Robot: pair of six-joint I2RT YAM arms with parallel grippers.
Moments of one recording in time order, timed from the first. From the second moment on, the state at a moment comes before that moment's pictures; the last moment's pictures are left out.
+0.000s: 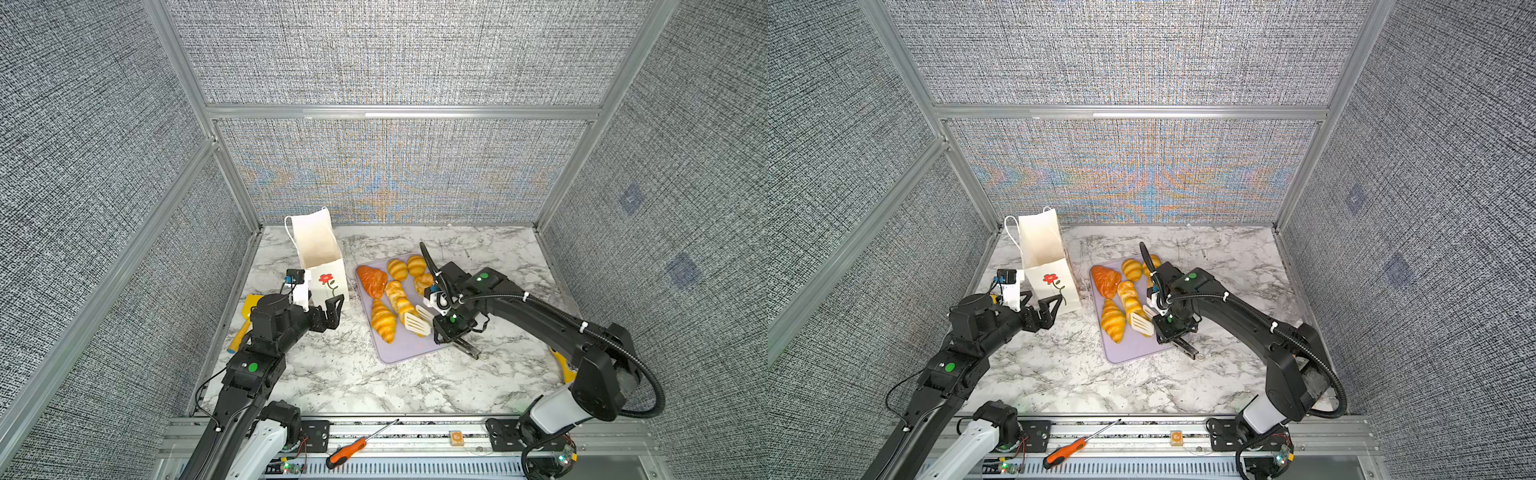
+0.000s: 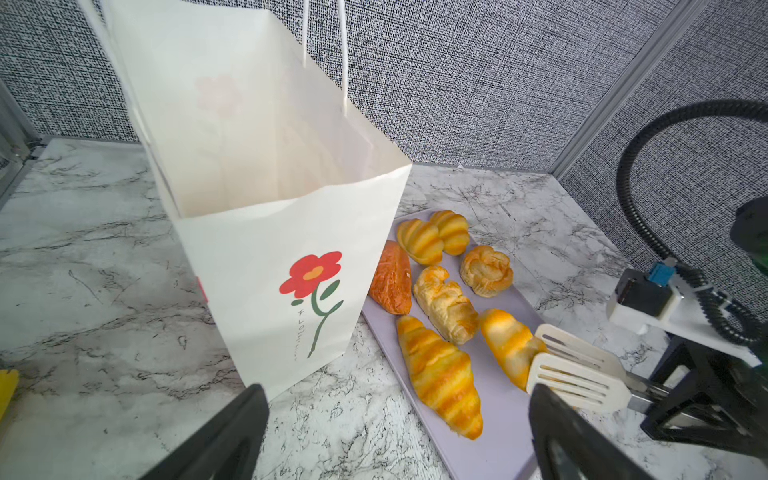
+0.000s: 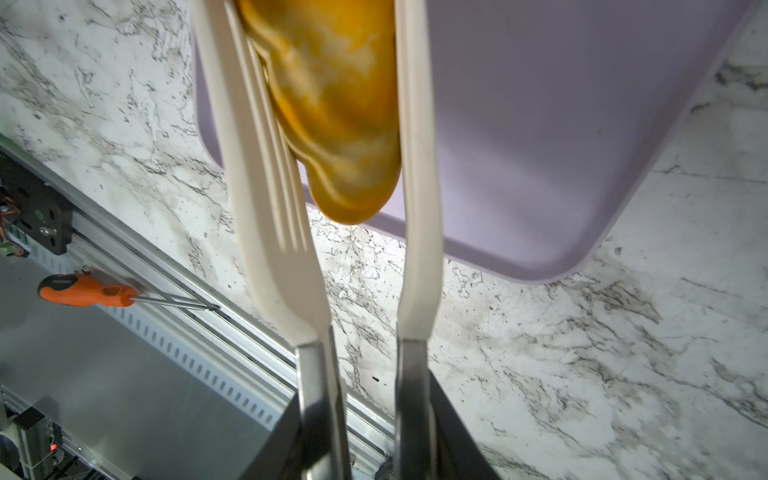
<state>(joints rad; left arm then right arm) -0.30 0.68 0.69 -0.41 0.19 -0.24 0.67 1.55 1.29 -1.15 -0.23 0.13</state>
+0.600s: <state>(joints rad) -0.30 0.74 0.79 -0.41 0.20 -0.26 0.72 1.63 1.51 -1.06 -0.32 0.13</state>
